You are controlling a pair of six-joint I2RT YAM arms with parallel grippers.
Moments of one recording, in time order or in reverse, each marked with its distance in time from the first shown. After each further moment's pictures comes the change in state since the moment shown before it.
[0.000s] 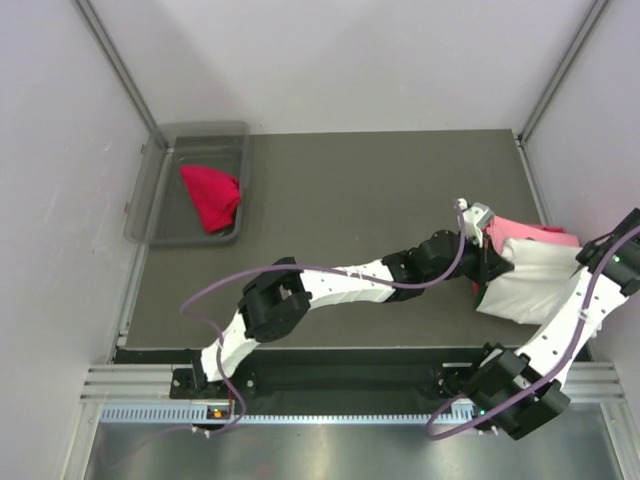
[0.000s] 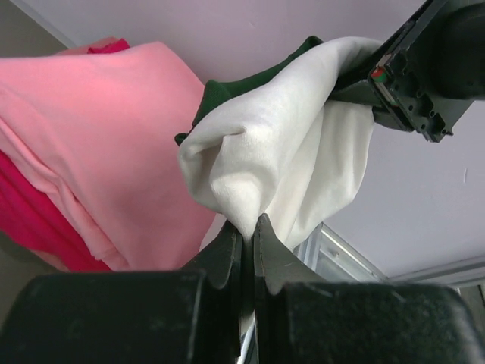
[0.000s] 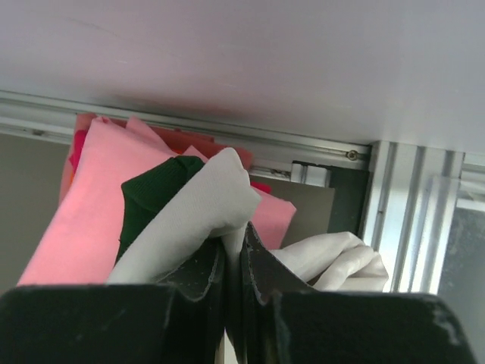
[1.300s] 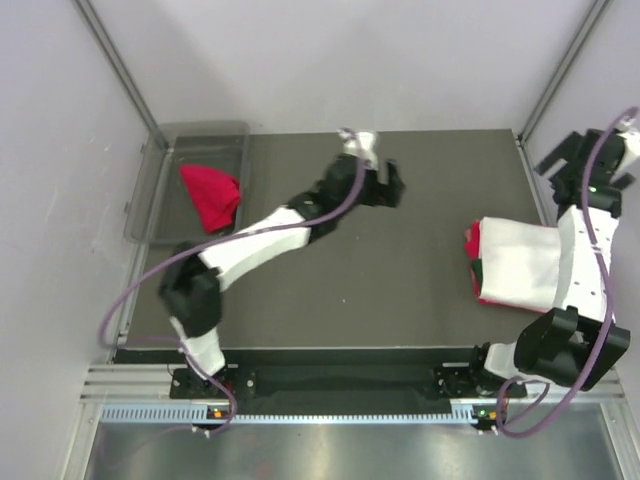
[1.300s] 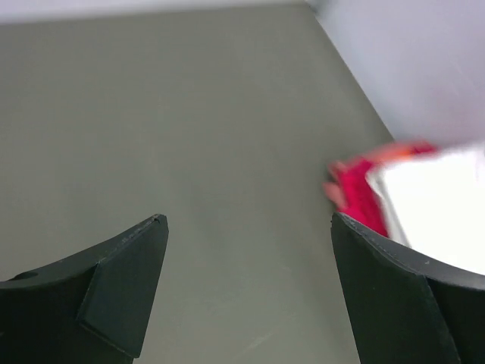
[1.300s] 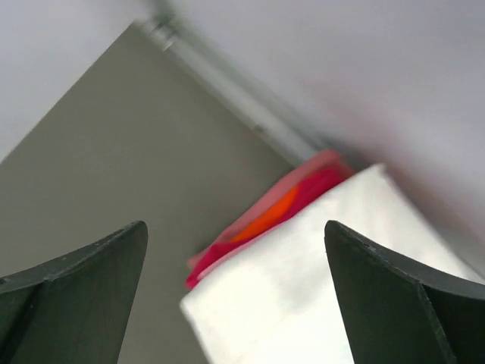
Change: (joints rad) left arm 0.371 -0.316 -0.170 -0.385 -0.179 0.205; right arm 0.409 0.354 0.299 0.283 -0.086 -0.114
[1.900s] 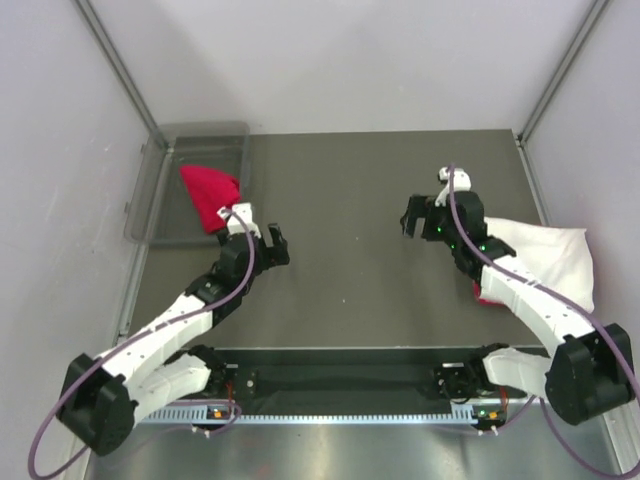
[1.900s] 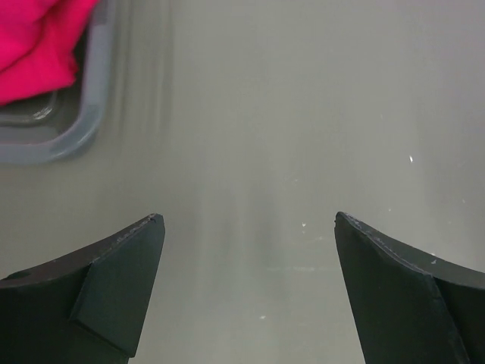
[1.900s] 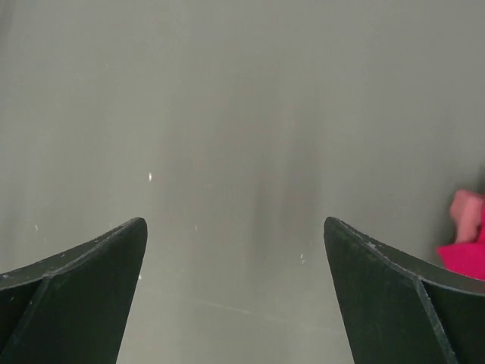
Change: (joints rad) left arm 0.304 -0.895 -1.010 -0.051 -0.242 0.005; right arm 0.733 -0.166 -0.568 0.428 -0.200 -0.121
